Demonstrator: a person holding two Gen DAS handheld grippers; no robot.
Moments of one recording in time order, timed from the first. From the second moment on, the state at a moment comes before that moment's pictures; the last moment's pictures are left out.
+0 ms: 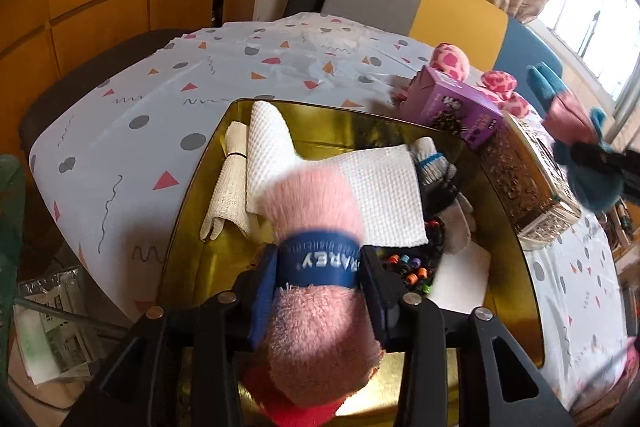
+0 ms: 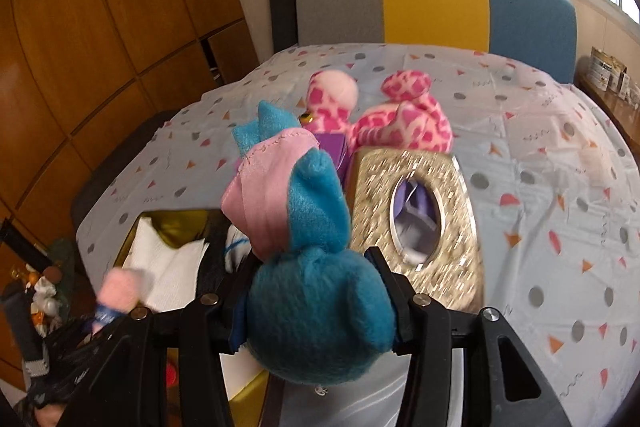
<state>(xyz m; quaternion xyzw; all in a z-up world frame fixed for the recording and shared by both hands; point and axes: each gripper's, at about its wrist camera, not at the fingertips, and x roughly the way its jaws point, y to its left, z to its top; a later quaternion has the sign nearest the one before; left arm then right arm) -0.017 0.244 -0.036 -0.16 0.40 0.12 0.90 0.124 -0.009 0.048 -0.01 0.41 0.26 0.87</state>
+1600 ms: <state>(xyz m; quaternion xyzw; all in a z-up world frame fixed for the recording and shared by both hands) -0.058 0.247 -0.016 -0.12 0.34 0.23 0.90 0.043 0.097 -0.052 -0.07 0.47 0.28 0.84</state>
